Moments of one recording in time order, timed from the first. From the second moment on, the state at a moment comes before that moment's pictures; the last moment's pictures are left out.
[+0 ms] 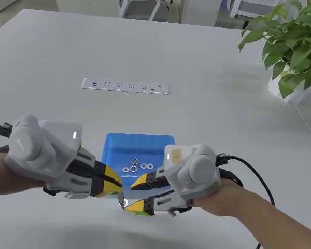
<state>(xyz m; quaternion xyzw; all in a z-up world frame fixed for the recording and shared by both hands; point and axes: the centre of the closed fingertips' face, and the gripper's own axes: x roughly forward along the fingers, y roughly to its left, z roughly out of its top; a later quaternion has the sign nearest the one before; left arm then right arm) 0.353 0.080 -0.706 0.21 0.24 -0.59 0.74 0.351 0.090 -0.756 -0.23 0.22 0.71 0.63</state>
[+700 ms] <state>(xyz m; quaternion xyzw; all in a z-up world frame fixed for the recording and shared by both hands) 0.352 0.077 -0.707 0.21 0.24 -0.59 0.74 0.350 0.102 -0.766 -0.24 0.22 0.71 0.63</state>
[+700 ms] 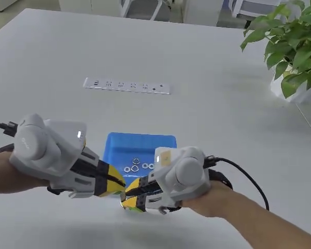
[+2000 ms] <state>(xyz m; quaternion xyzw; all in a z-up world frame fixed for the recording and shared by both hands) 0.354 0.085 -0.700 0.19 0.25 -0.57 0.76 0.348 0.103 -0.766 -0.24 0.20 0.70 0.64</state>
